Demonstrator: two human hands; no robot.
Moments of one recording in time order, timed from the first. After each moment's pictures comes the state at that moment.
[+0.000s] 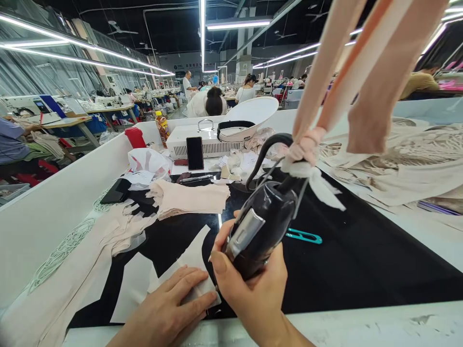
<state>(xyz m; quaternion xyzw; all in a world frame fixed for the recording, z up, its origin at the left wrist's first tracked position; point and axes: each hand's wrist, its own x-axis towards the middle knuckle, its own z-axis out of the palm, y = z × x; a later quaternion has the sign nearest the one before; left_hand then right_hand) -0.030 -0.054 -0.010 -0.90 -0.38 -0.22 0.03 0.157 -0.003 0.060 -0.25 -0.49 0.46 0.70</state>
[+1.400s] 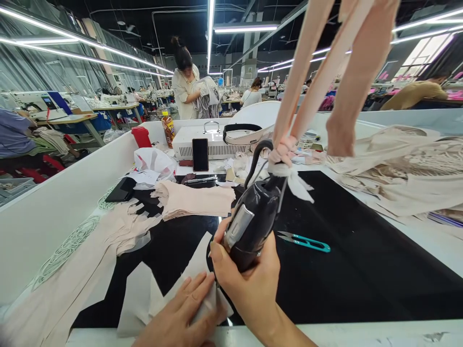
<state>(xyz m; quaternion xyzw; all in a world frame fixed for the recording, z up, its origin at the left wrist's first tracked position) -0.018 -0.072 -0.039 -0.89 -0.38 -0.22 0.13 0.145 0.006 0.059 -0.26 -0.50 0.46 0.69</state>
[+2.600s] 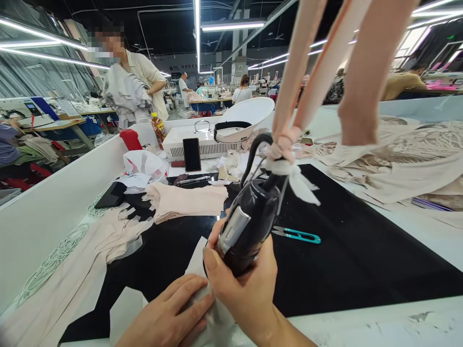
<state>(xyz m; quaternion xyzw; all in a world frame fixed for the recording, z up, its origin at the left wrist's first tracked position) -0.030 -0.046 -0.011 -0.90 -0.34 -0.25 0.07 0.139 0.006 0.060 -0.26 -0.46 0.45 0.72</state>
